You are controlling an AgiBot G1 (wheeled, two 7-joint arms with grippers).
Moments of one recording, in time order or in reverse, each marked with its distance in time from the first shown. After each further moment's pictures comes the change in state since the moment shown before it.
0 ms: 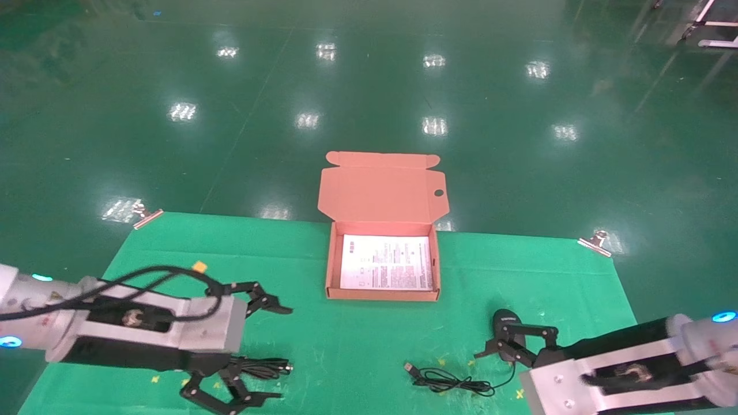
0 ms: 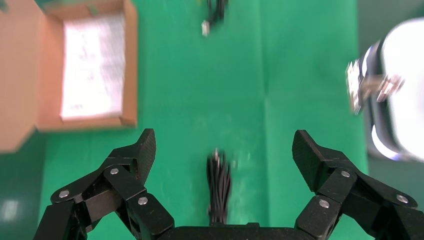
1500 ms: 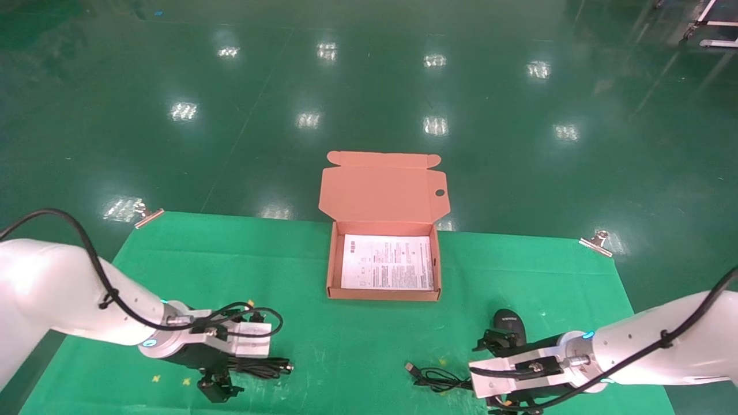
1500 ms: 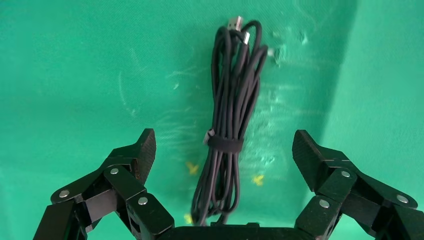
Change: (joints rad) left arm -0.018 0.315 0.204 0.463 0.557 -0.225 -0.044; right arm -0.105 -0.270 -0.140 -0.374 -0.360 0.381 -0.071
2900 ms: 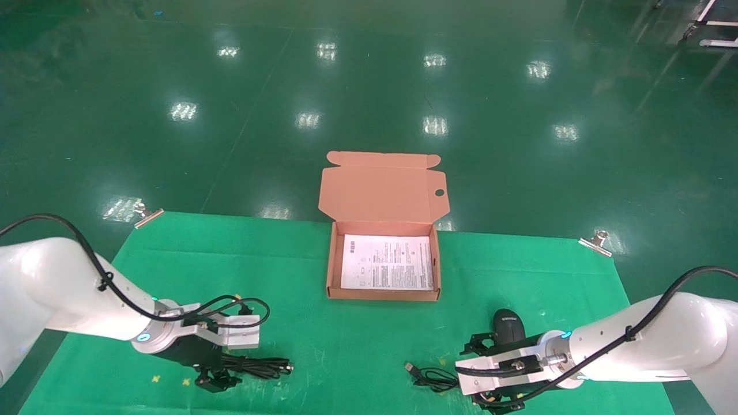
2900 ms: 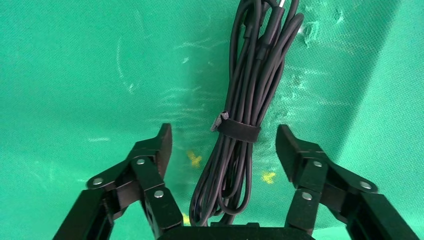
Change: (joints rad) left arm -0.067 0.085 -0.034 0.417 -0.068 -0.114 0.203; right arm -0.002 -0.102 -0.003 -0.208 0.006 0.097 -0.134
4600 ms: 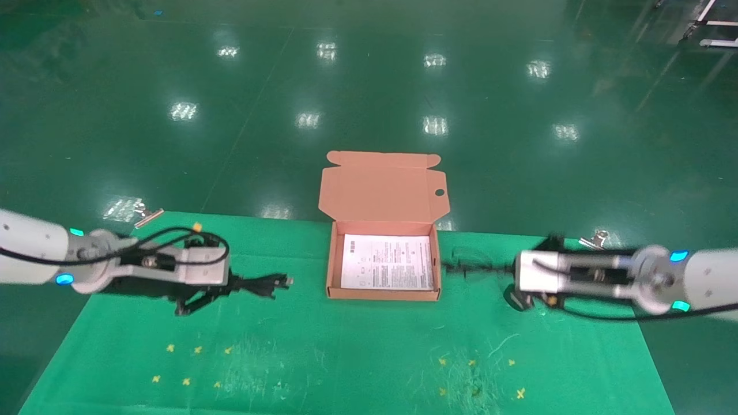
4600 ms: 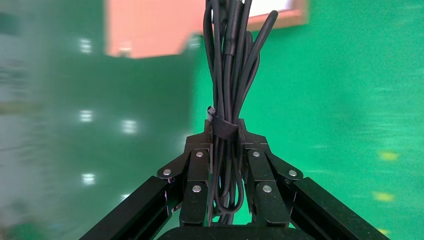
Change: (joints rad) left arm -0.065 -0.253 -0.113 -0.527 -0.107 0.094 0.015; right arm 0.086 0.271 0.167 0.412 0.049 0.081 0.224
